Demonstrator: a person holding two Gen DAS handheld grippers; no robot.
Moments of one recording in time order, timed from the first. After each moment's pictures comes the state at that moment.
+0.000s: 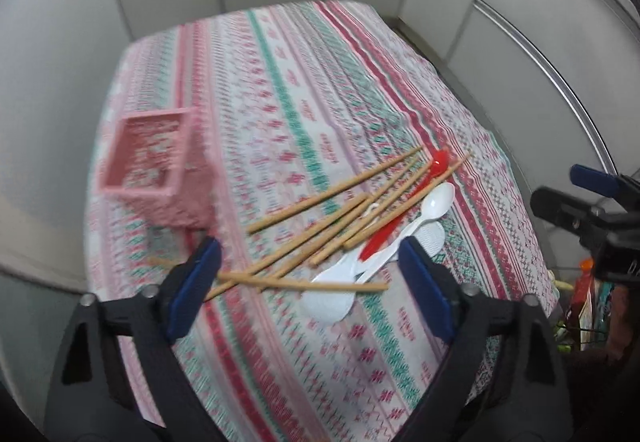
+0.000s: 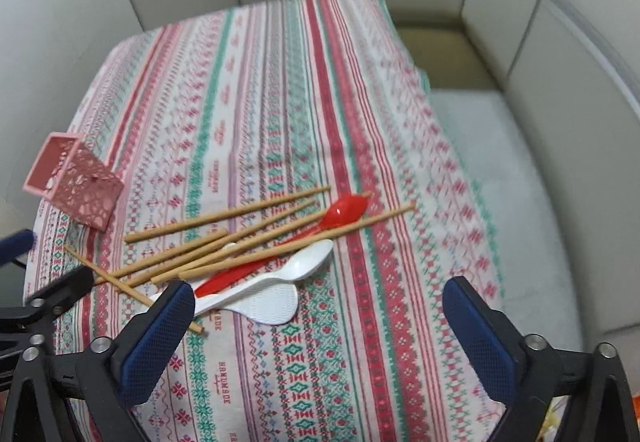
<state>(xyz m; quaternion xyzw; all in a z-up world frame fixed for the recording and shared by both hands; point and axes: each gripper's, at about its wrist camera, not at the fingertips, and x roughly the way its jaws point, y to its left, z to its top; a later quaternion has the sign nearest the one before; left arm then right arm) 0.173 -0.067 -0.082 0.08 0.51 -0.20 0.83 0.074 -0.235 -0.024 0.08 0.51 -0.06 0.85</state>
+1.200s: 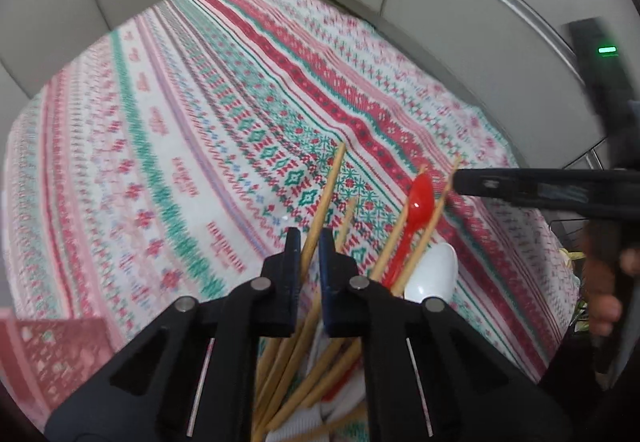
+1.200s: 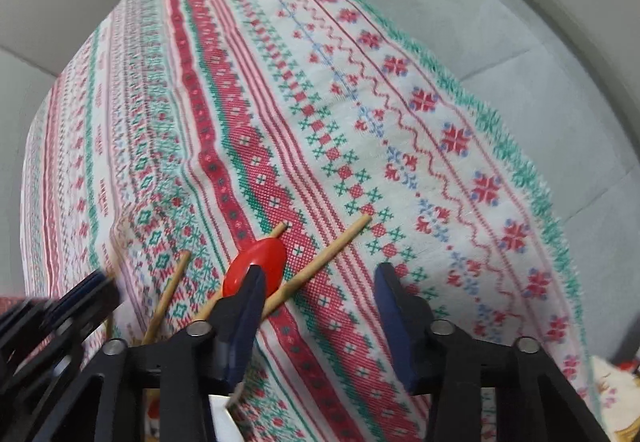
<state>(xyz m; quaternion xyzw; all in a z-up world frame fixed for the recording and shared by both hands) 0.255 -0.164 -0.130 0.17 0.51 -0.32 0.78 0.151 -0.343 -0.145 0.30 0.57 -0.11 0.76</state>
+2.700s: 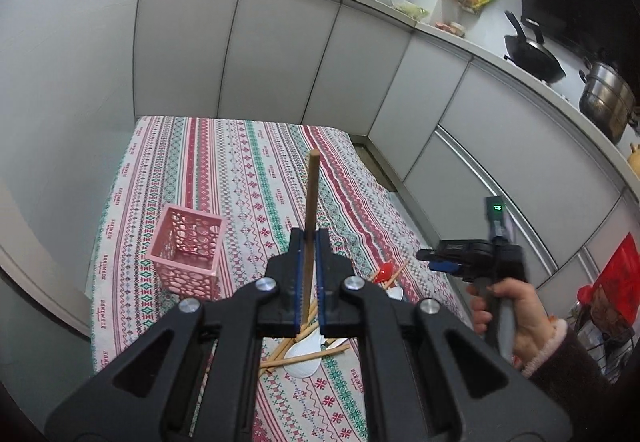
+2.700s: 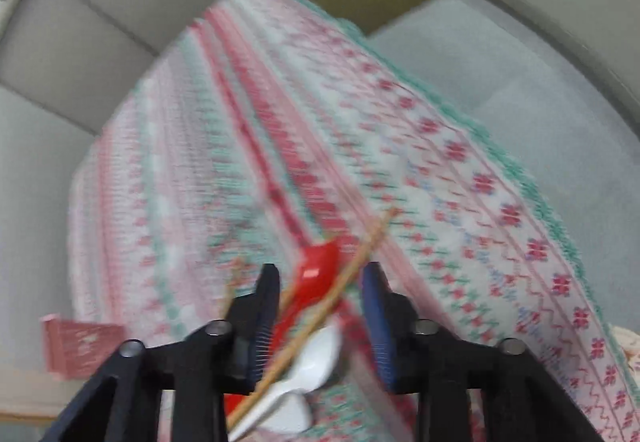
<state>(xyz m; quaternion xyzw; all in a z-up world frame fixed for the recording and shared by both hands) 0.139 0.008 0.010 -0.06 0.35 -0.24 0.90 0.125 -0.342 -0.107 0.34 0.49 -0.13 0.79</state>
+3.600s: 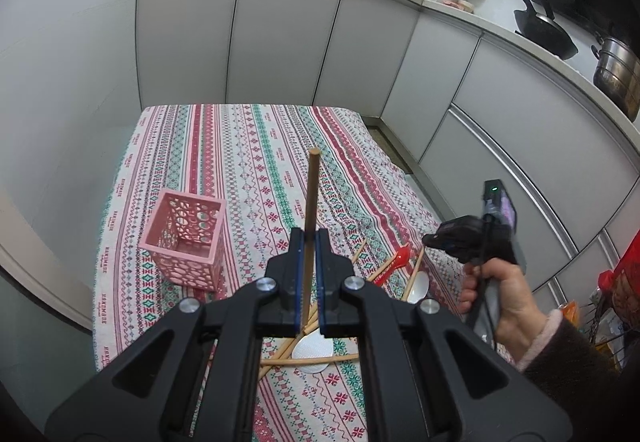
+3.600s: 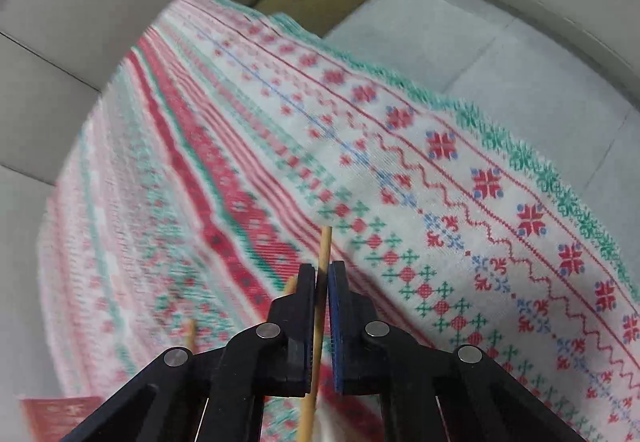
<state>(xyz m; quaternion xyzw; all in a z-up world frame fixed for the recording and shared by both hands) 0.144 -0.004 -0.005 -0.03 0.36 -0.23 0.90 0.138 -0.352 -0.136 0.39 0.45 -0.18 0.78</state>
